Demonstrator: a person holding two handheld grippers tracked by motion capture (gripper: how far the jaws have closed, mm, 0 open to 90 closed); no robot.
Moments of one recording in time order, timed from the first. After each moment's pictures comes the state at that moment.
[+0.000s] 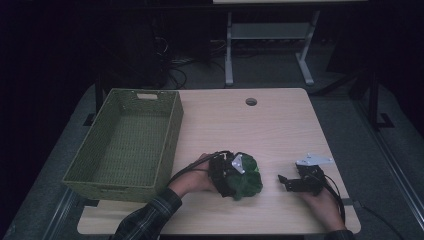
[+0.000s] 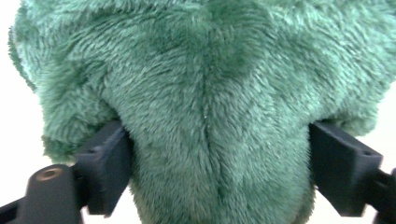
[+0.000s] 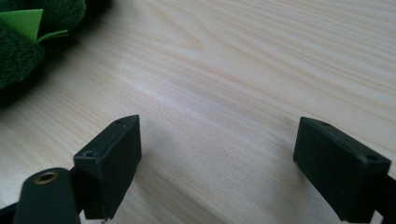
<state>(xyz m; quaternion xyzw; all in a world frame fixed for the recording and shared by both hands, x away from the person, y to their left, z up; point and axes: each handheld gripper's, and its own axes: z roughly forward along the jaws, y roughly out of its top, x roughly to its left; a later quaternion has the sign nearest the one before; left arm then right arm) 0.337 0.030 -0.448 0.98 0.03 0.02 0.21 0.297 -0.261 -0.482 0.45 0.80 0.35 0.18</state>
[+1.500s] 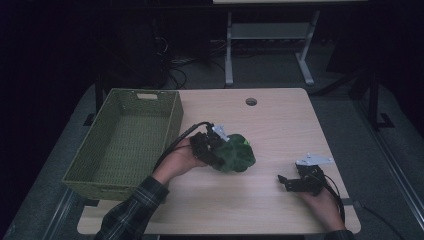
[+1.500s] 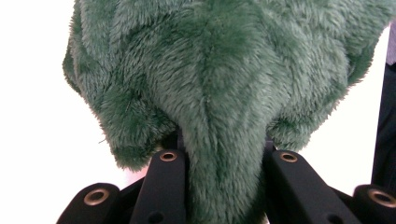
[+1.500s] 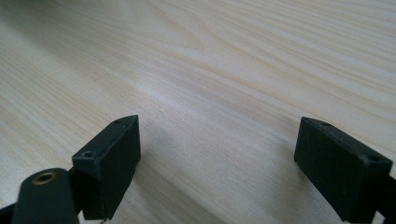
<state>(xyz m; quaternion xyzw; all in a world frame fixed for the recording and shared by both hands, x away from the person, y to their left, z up) 0.360 0.077 -0.353 0.96 0.15 0.01 0.25 0.297 -0.260 -0.482 0.45 0.80 0.35 0.18</state>
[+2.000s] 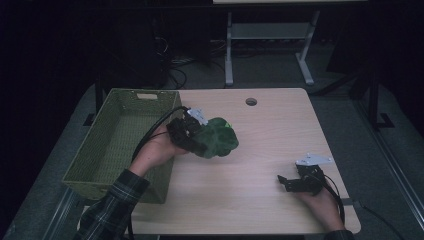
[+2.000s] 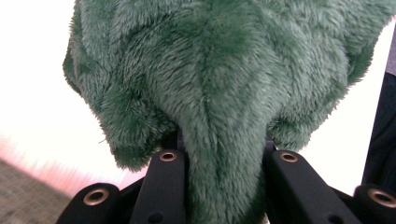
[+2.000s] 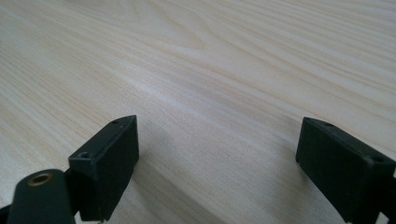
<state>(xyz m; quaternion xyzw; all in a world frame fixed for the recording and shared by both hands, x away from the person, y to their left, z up) 0.365 0.125 -0.309 0.94 0.19 0.04 0.26 0.297 -0.260 -0.482 0.45 0.80 0.35 0.18</state>
